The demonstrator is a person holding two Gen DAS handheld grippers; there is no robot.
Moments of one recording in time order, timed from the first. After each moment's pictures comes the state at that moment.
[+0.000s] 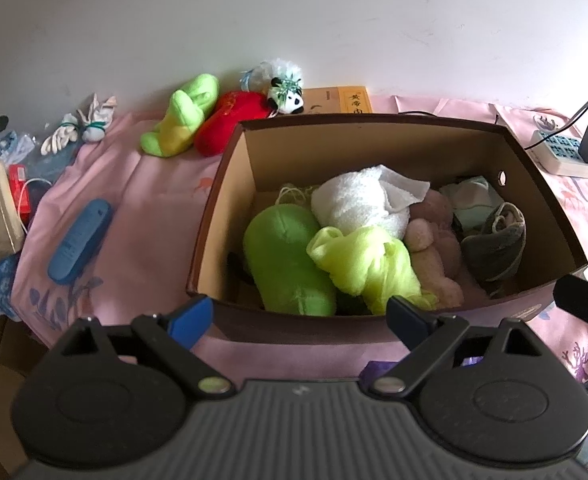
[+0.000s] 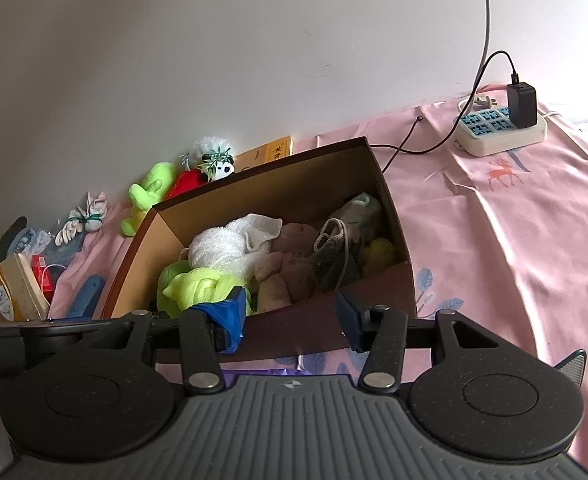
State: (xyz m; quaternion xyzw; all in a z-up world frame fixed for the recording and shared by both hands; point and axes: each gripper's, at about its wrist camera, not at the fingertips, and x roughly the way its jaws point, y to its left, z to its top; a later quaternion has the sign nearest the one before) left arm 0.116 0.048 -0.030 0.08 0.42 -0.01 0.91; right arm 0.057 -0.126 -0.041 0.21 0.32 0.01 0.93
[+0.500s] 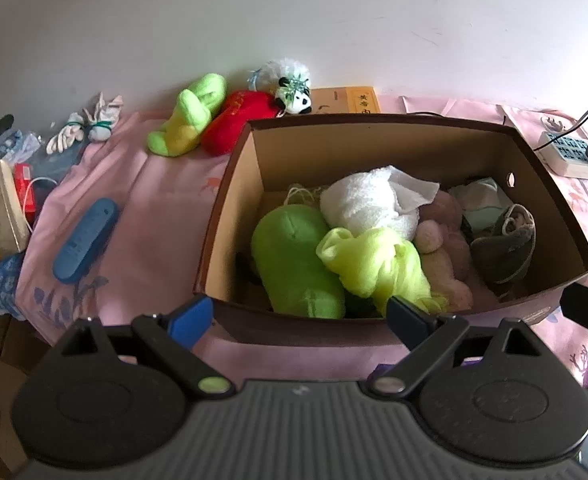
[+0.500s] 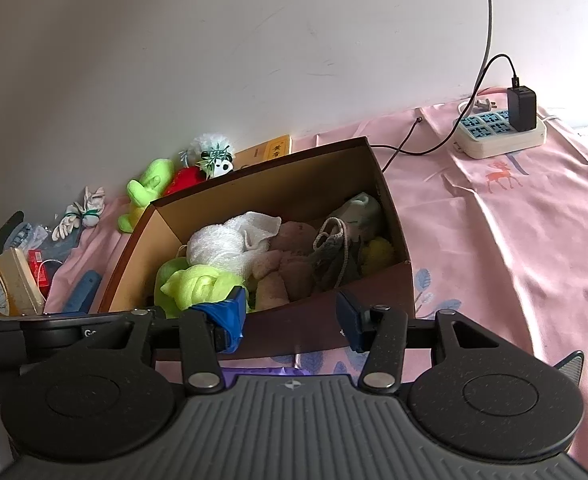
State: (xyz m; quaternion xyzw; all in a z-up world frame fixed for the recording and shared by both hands) left arm 0.119 0.052 -0.031 0.08 0.41 -0.01 0.91; right arm 0.057 -0.123 -0.041 0.20 0.32 0.00 0.93
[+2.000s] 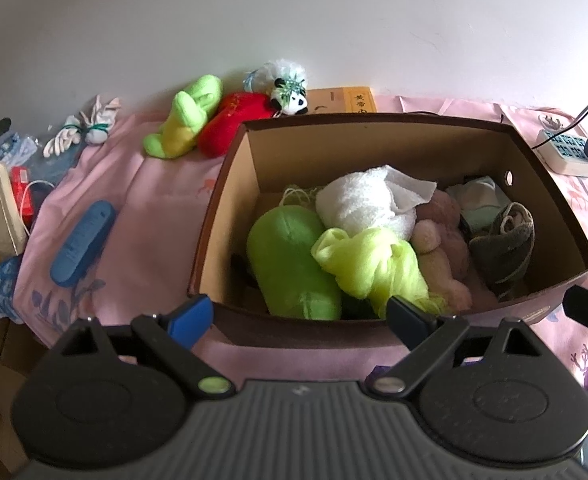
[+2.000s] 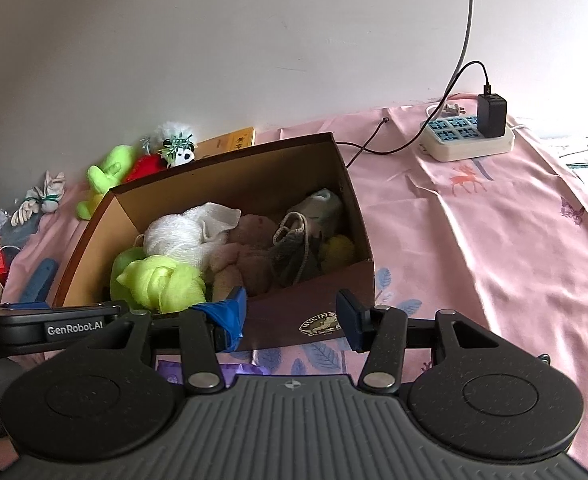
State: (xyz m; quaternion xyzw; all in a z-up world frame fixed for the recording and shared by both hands) left arm 0.120 0.049 -0.034 0.09 0.41 -0.01 0.91; right arm 0.060 -0.121 -0.045 0.15 0.34 -0.05 0.93
